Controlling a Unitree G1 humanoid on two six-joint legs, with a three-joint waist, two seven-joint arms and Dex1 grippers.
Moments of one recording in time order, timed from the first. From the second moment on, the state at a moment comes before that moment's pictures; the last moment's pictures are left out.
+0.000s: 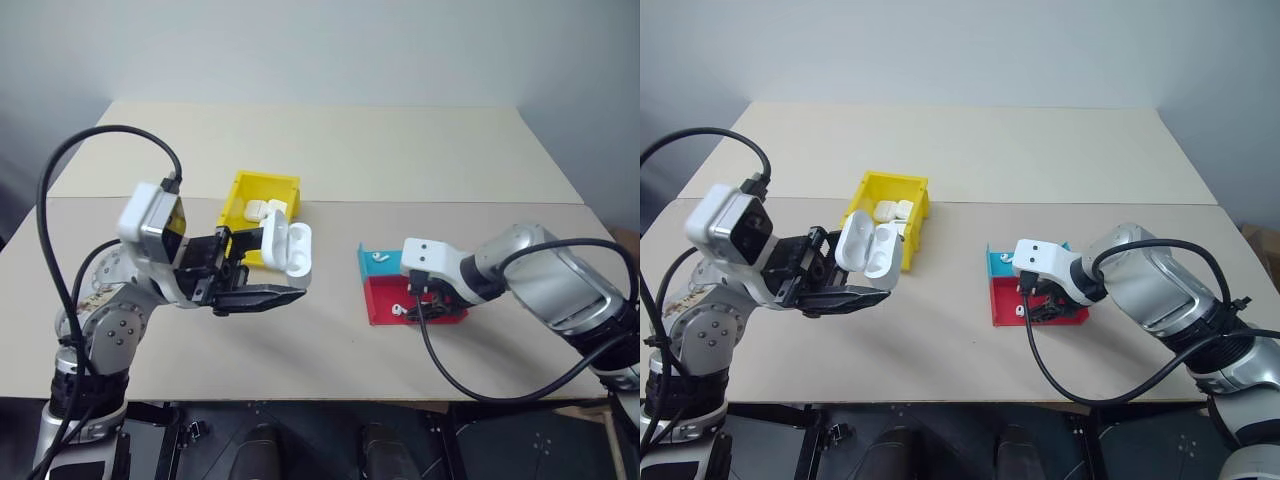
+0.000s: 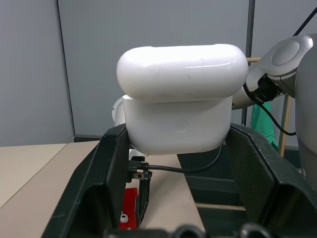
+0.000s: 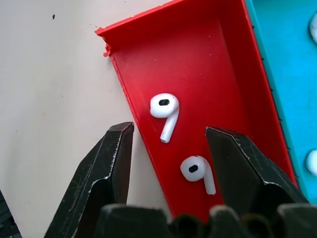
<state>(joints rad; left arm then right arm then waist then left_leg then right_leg) -0.42 0.62 0.14 -0.36 -0.98 0.46 -1.25 -0.81 -0.94 0.57 -0.29 0.13 1.07 1.17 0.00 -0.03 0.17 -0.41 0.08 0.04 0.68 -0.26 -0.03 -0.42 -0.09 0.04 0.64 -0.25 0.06</state>
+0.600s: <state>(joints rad) -0.41 0.62 0.14 -0.38 -0.98 0.46 -1.25 -0.80 -0.89 0.60 -0.27 0.13 1.08 1.10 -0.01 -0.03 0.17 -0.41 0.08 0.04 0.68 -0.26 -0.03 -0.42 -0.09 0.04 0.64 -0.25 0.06</state>
